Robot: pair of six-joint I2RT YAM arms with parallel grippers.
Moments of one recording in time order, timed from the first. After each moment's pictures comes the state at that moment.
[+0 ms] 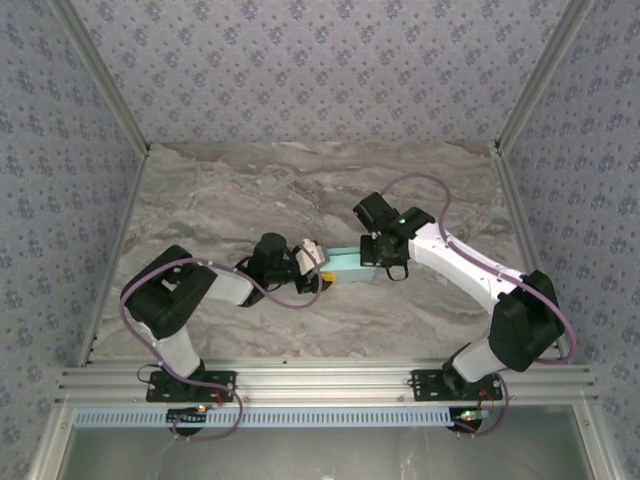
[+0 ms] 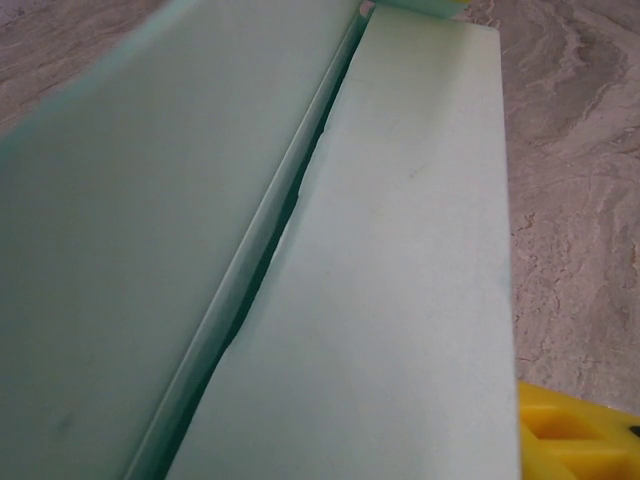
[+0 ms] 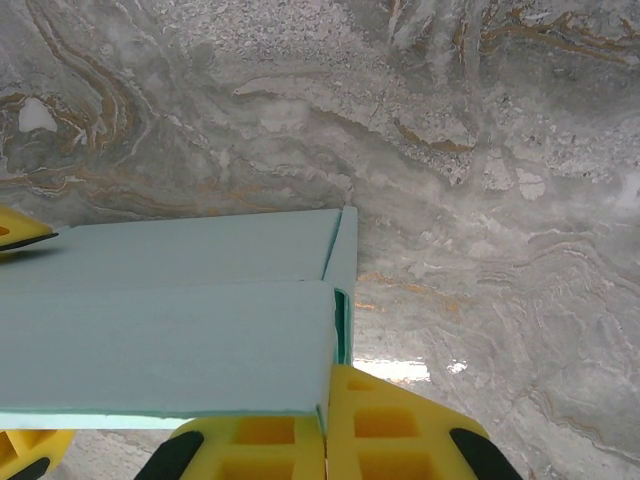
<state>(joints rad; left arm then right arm) -0.69 1.74 0.58 0.72 0.52 0.30 0.65 1.49 1.19 -0.94 0.11 0.64</state>
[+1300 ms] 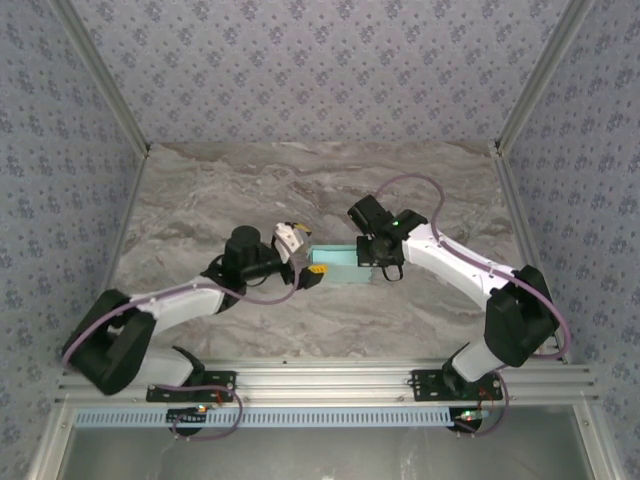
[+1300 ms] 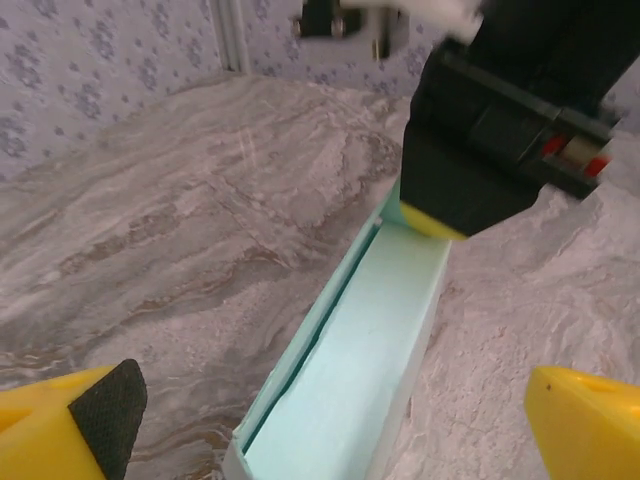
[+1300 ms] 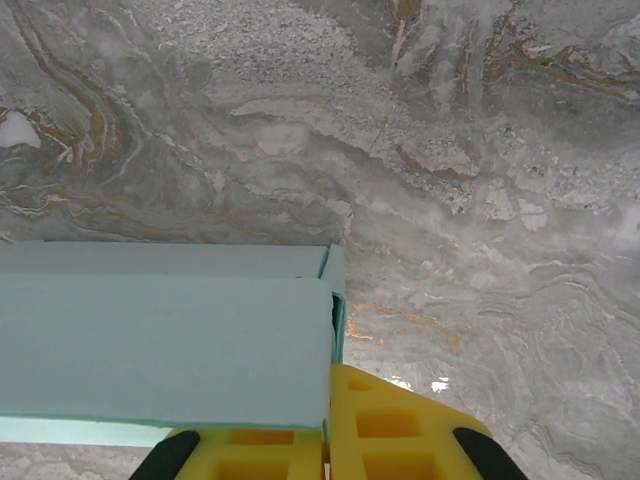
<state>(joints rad) -0.64 1.30 0.53 0.49 0.47 0.14 0.67 1.52 1.17 -0.89 0.17 0.63</state>
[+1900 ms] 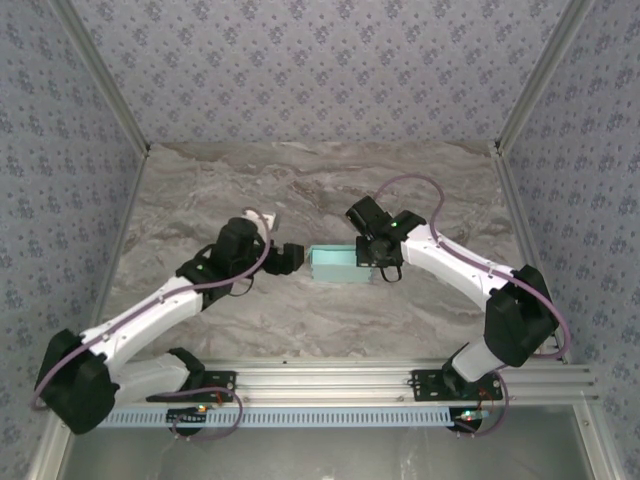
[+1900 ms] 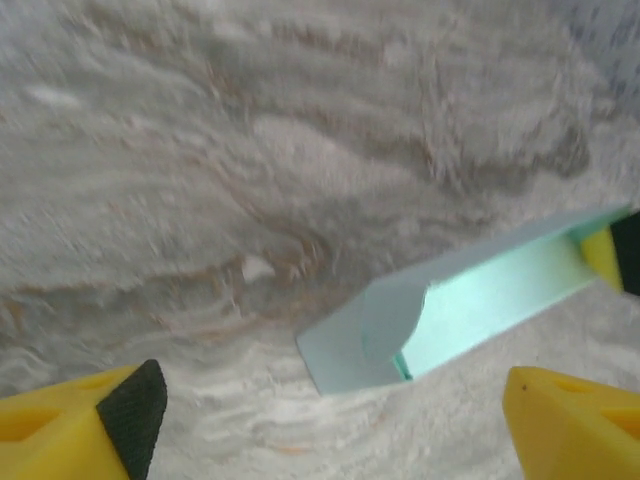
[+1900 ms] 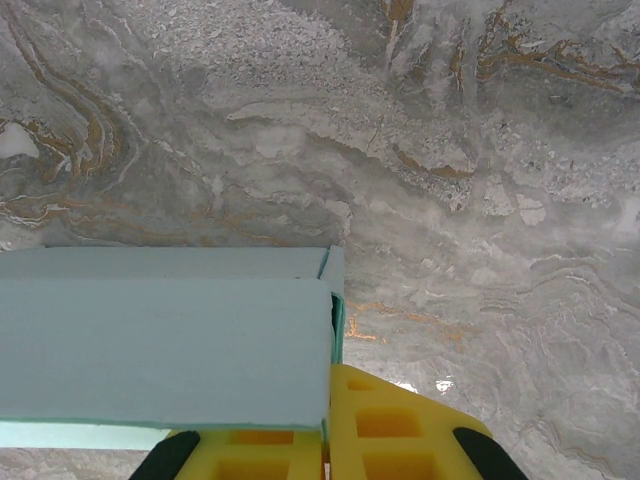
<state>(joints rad) -0.67 1.14 0.74 -0.22 0.08 -0.41 0.68 1.52 1.17 -0.89 0.19 0.67</state>
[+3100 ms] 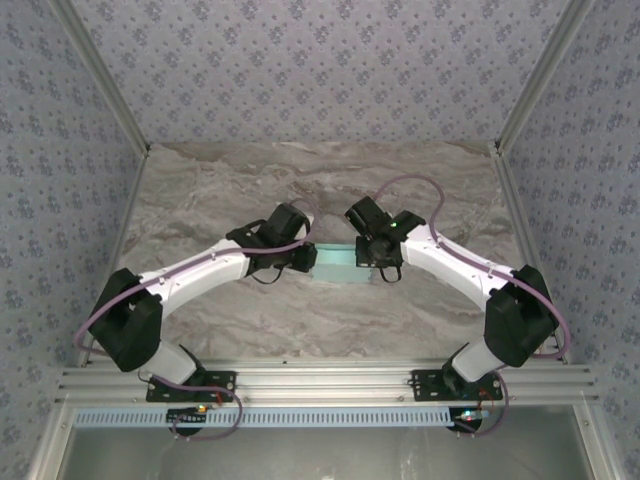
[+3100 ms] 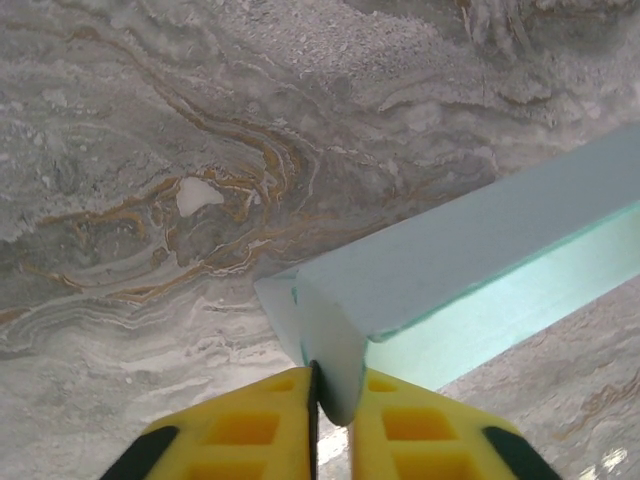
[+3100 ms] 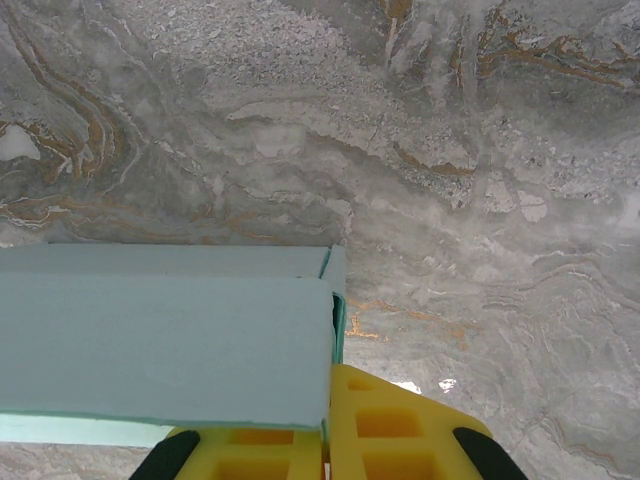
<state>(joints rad) -0.77 1.51 1.06 -0.49 0.05 -0.41 0.69 1.52 1.17 -0.89 0.19 0.68</state>
